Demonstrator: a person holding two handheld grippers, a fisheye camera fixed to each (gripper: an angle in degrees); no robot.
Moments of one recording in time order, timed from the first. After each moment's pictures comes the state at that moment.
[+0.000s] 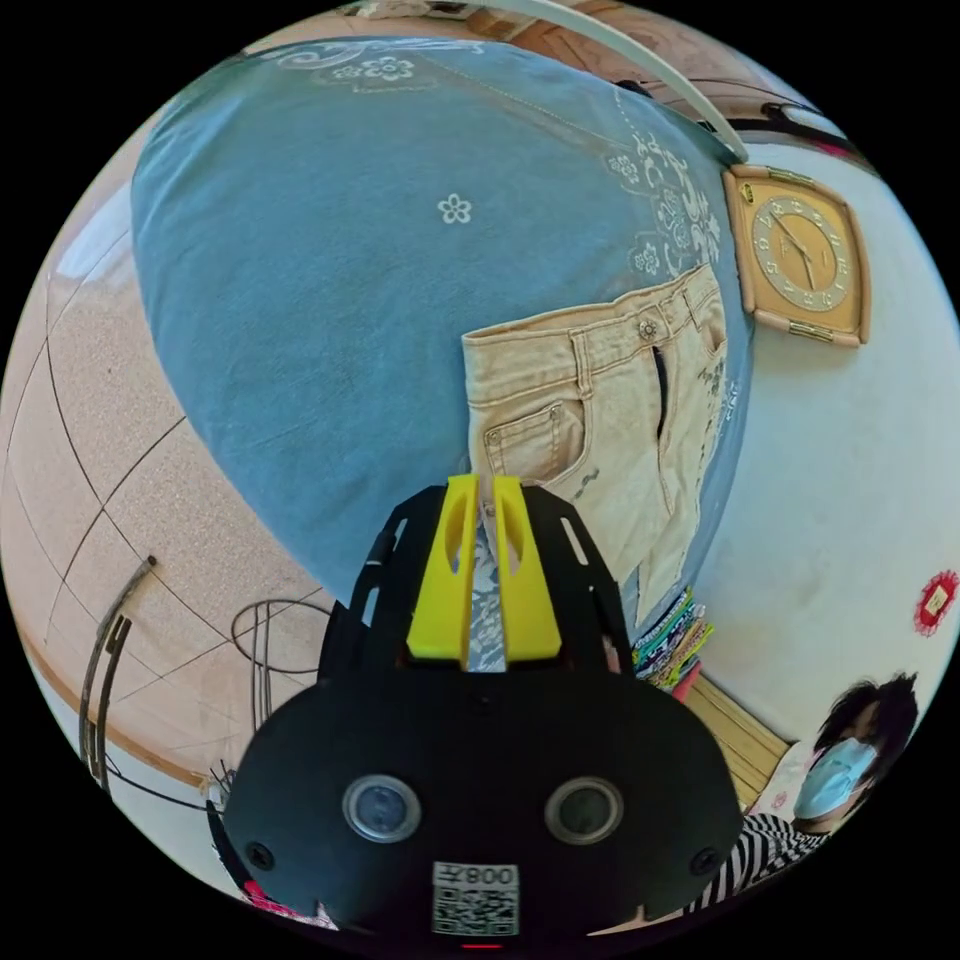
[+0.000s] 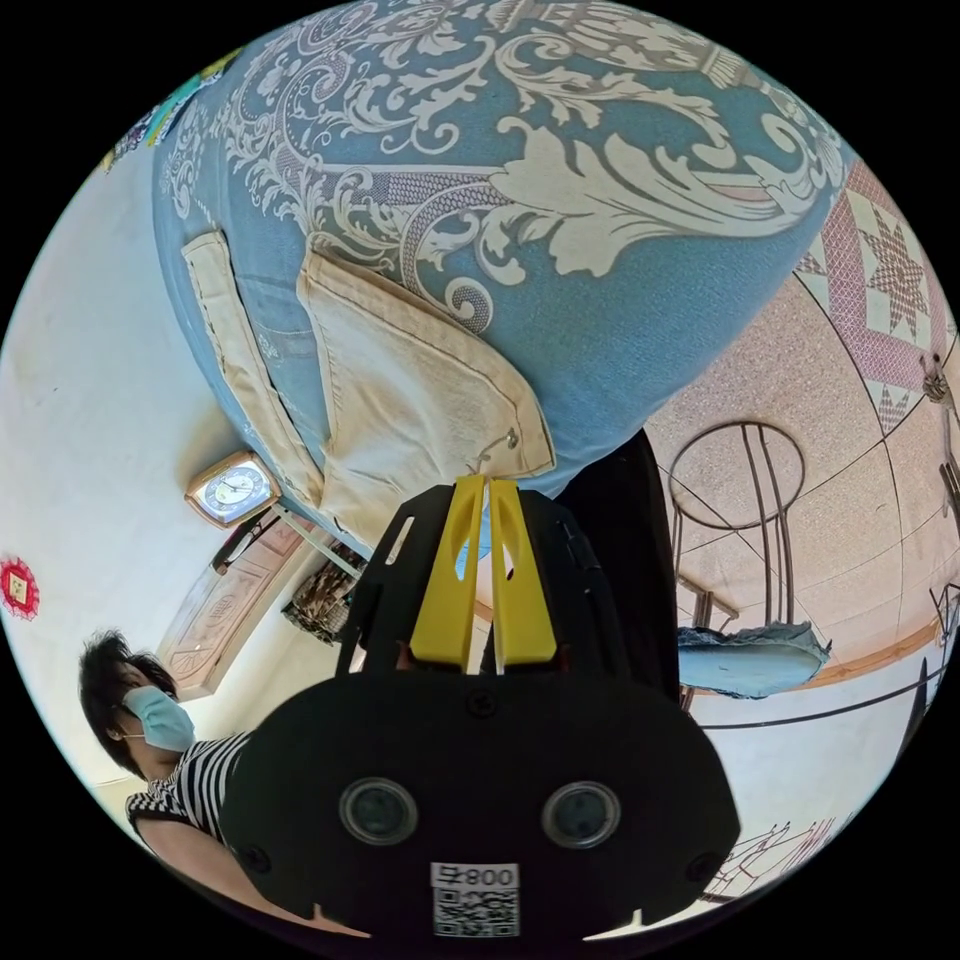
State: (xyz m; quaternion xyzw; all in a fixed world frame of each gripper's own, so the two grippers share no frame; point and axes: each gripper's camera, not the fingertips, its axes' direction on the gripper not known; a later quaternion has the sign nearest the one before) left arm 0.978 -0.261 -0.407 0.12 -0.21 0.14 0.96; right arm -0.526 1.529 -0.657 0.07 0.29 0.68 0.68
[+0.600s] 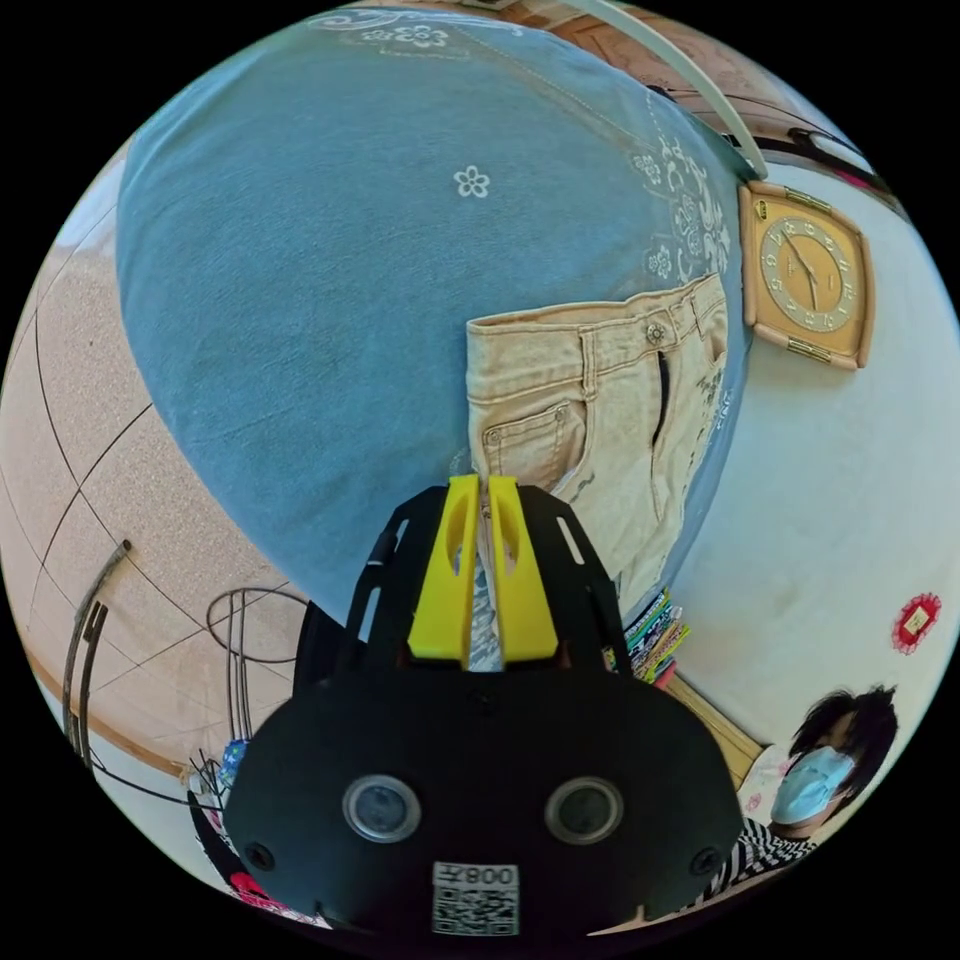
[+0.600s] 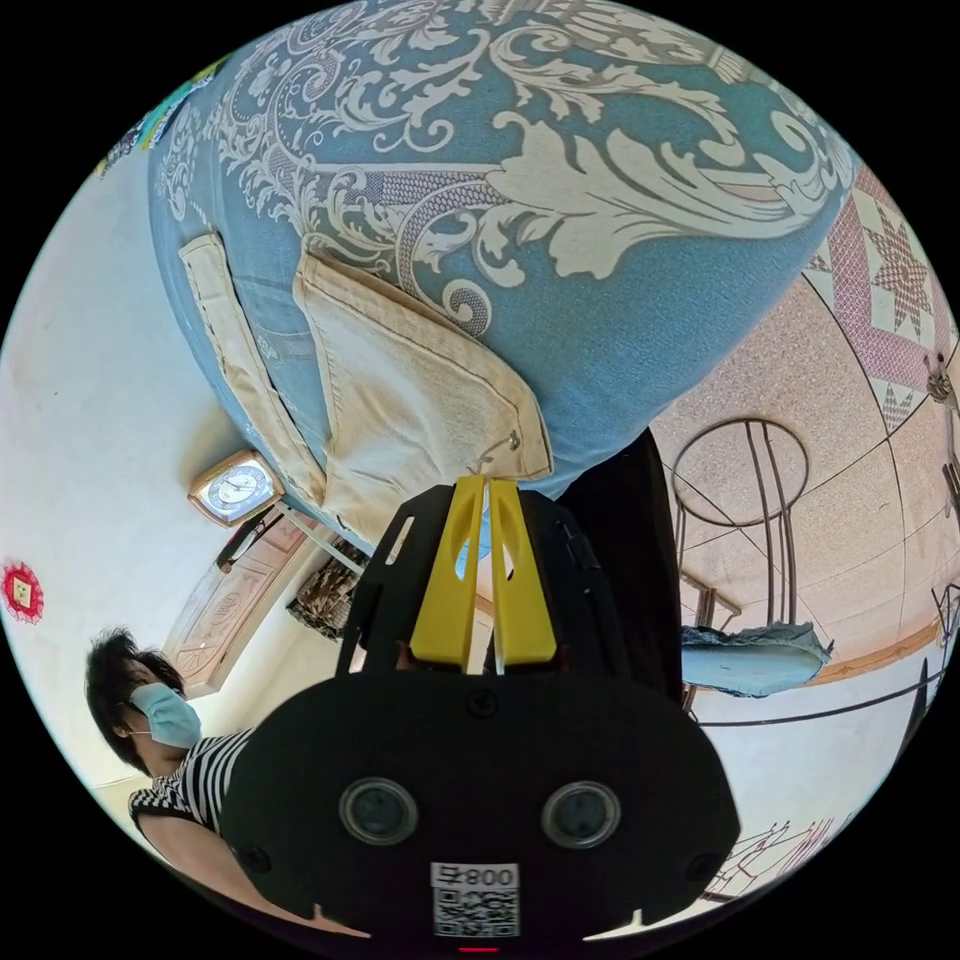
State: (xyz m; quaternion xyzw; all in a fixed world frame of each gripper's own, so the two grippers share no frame) left arm 1.003 -0.256 -0.391 0.11 -0.18 0.13 0.97; right arm -0.523 1.510 -0.670 0.07 0.28 0.68 0.68
